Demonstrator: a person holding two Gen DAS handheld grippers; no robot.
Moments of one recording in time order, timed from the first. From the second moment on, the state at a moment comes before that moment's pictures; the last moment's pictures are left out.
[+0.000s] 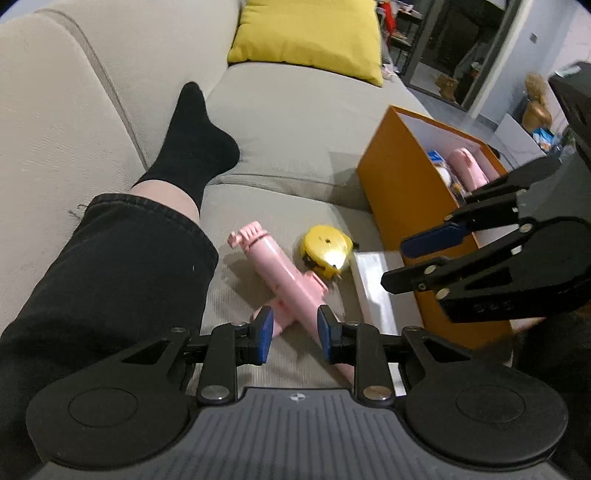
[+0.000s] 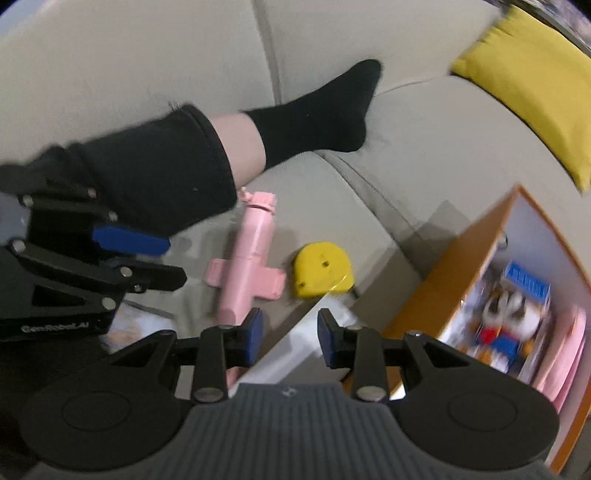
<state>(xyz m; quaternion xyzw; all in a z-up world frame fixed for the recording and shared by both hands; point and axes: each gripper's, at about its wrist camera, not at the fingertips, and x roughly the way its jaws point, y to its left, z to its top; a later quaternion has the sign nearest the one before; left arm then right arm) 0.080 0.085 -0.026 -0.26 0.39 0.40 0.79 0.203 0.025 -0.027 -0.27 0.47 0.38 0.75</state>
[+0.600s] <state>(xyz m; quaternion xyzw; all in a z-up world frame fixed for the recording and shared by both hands) 0.097 0.088 -0.065 -0.25 0.52 0.33 0.75 0.246 0.097 -0.083 -0.47 0.47 0.44 0.61</state>
